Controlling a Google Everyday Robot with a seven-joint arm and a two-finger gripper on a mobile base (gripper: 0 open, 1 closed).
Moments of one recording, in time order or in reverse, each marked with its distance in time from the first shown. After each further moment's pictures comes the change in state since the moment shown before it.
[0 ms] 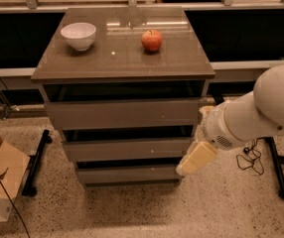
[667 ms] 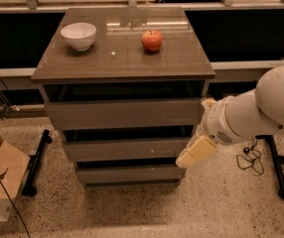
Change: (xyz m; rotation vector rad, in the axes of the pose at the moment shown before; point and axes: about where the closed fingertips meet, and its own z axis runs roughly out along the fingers) arm -0.009 -0.016 0.000 0.070 -0.038 0.004
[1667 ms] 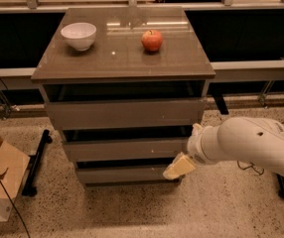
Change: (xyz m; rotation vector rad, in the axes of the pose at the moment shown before) arm 0.050 0.004 0.106 0.062 0.031 0.093
